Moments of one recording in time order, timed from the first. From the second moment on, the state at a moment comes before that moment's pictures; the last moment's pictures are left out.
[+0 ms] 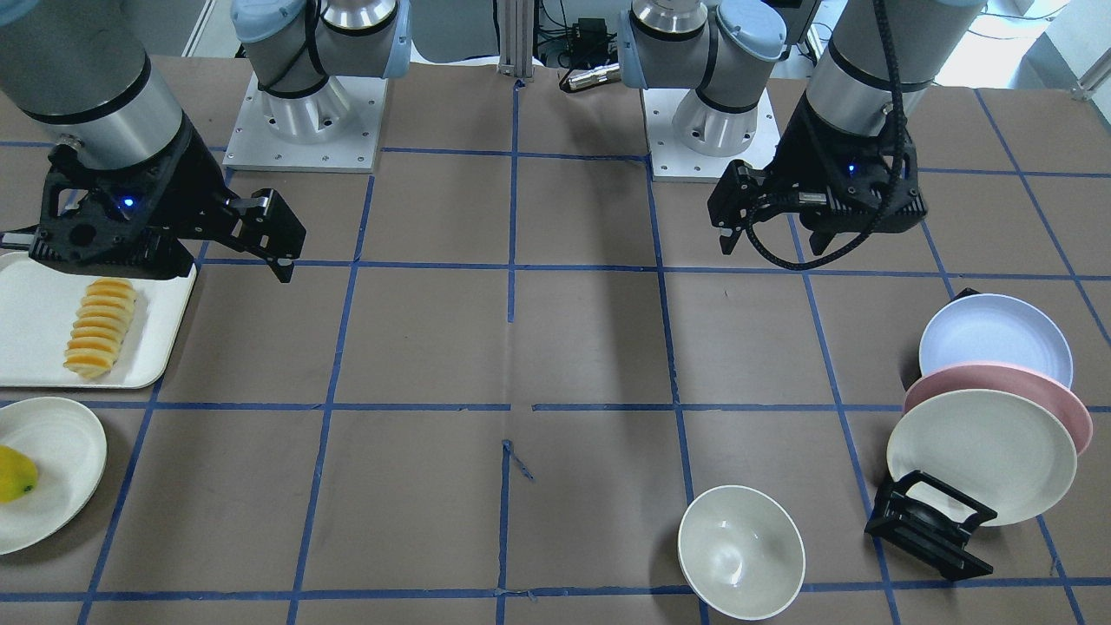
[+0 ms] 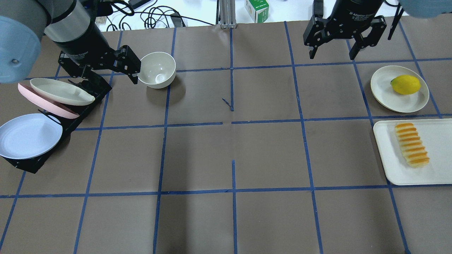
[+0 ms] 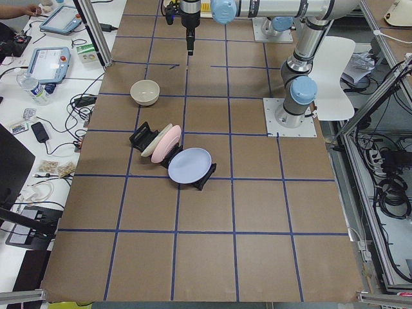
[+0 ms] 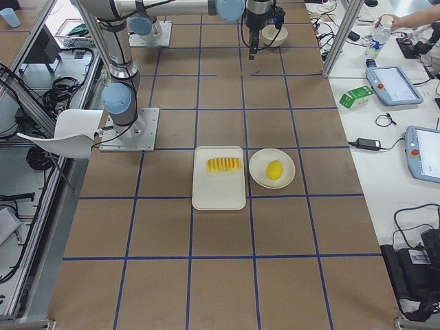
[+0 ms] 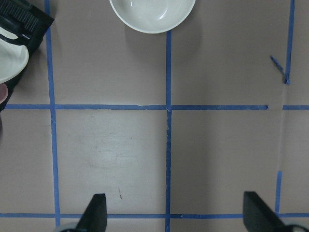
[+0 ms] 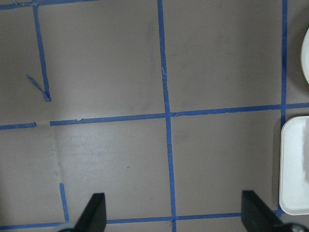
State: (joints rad) left arm -1.53 -1.59 -1.56 -1.52 1.56 0.02; right arm 1.56 -1.42 1.38 -1.51 -1.55 0.05
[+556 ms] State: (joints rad) left arm -1.39 -1.55 -1.55 -1.53 1.57 0.04; right arm 1.43 -1.42 1.45 -1.52 -1.55 0.01
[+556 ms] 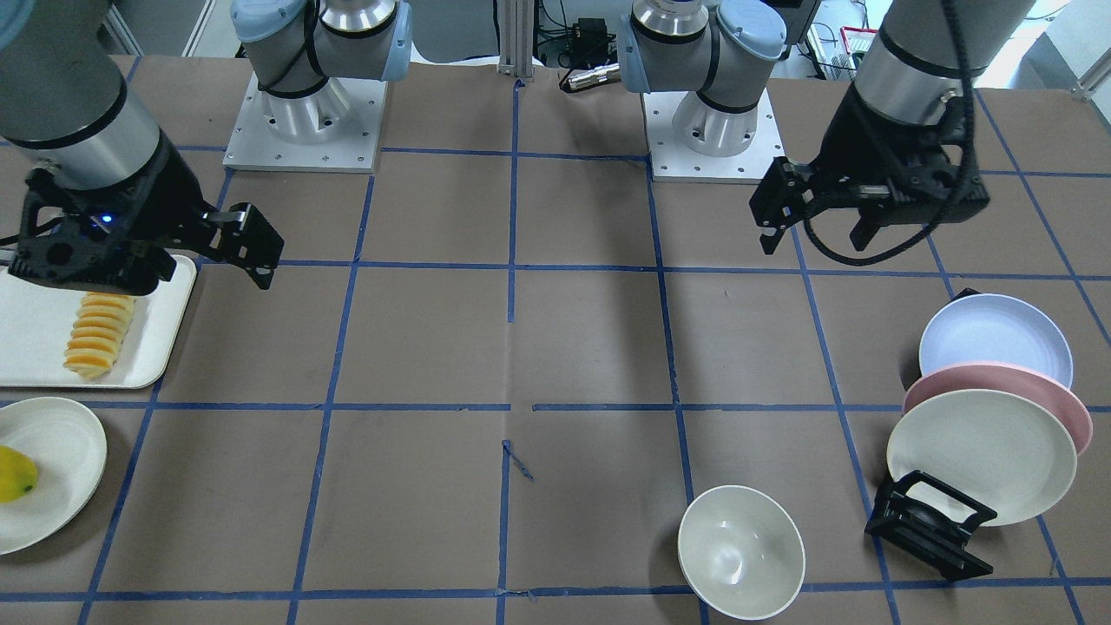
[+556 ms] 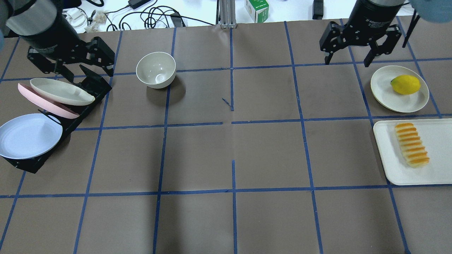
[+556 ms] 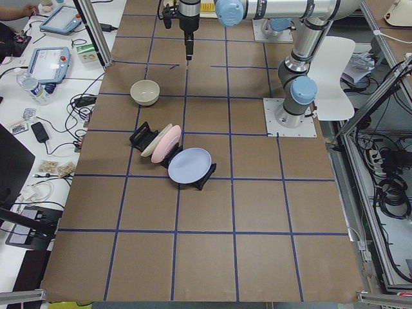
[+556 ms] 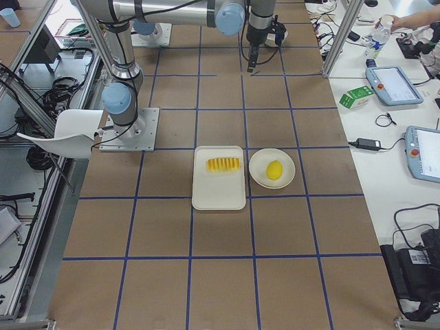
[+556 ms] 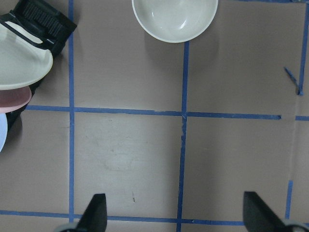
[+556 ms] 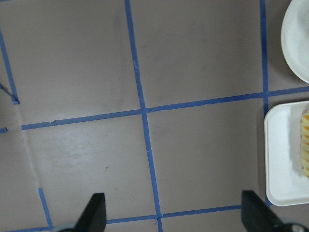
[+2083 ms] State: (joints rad) left arm -0.75 -1.81 -1.72 -1.21 1.66 0.18; right arm 1.00 -1.37 1.77 -1.85 -1.64 -0.43
